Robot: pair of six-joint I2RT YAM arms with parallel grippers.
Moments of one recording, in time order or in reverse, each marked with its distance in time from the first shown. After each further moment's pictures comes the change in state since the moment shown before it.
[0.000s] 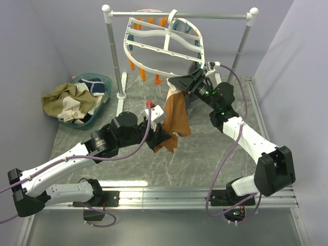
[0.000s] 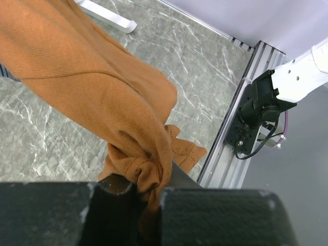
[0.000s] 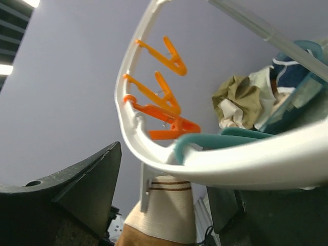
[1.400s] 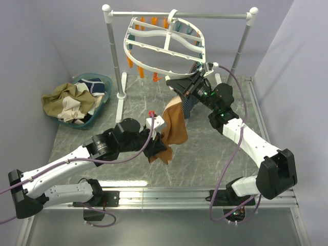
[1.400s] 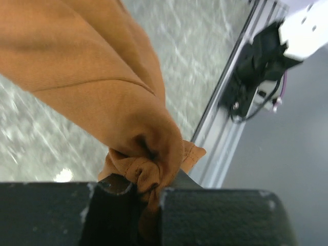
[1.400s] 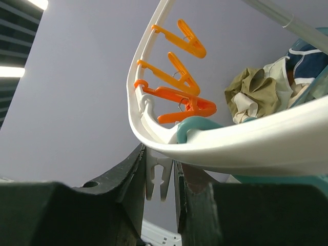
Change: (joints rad) left arm 0.000 -0.029 -0.090 -0.077 0.060 -0.029; right arm 0.045 -0.036 0.007 -0.059 0.031 0.032
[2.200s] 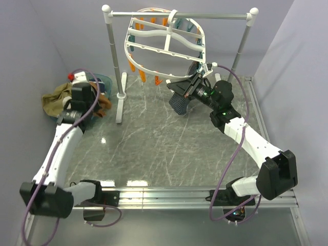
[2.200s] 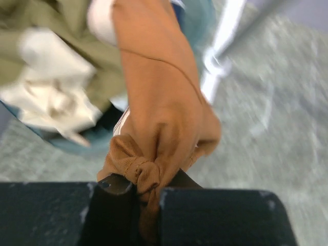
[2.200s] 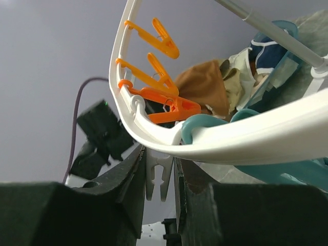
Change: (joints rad) left arm 0.868 0.107 0.140 -0.166 -0.512 -0.135; right arm -0.018 -0.006 0.024 -0.164 -0.019 -0.129
